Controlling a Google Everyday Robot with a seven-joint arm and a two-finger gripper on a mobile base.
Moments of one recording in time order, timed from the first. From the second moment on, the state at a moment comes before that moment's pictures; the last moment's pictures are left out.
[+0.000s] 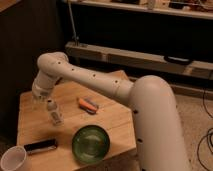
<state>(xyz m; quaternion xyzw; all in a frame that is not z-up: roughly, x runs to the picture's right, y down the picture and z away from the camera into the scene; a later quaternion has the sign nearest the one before) -0.350 0.071 0.691 -0.34 0.38 0.86 0.08</state>
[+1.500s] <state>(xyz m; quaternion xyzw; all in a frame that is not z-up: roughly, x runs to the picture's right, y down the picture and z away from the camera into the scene) -0.134 0.055 0.741 -0.12 0.39 0.91 -0.09</state>
